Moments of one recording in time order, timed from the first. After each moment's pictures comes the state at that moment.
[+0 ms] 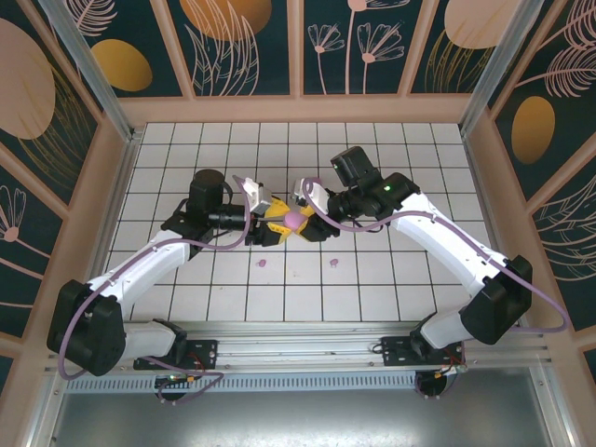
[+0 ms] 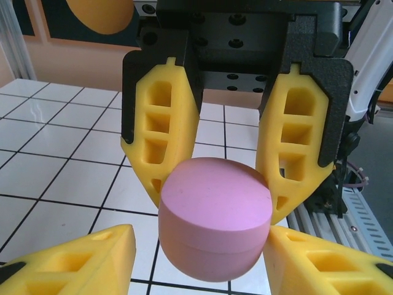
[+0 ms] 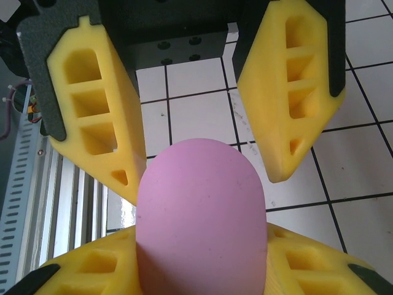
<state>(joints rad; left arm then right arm) -0.46 1.30 0.83 0.06 1.06 0.24 0.69 1.44 1.36 -0.82 -0.64 -0.55</state>
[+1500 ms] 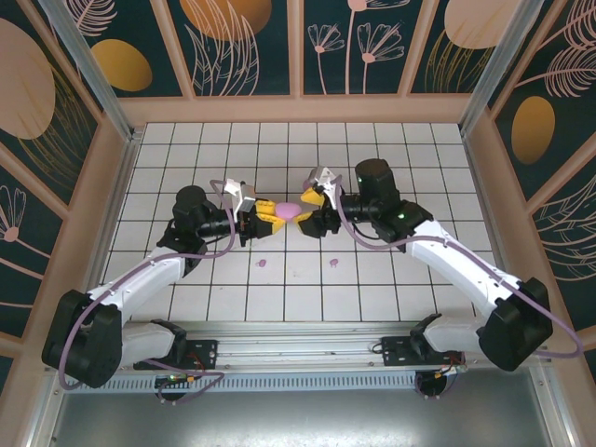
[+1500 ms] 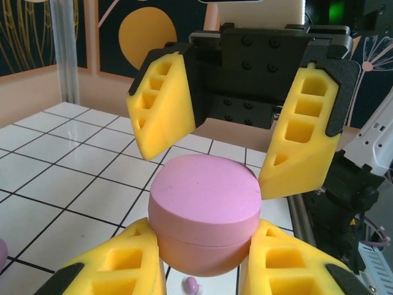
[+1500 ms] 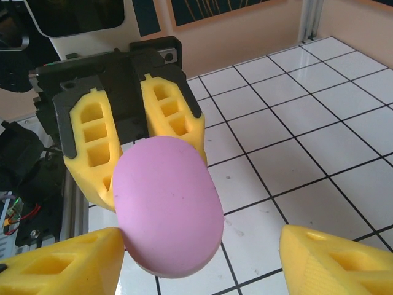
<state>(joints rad) -0.41 1.22 0.63 0.52 0.99 -0.11 0.63 1.27 1.03 -0.20 -0.67 -0.16</state>
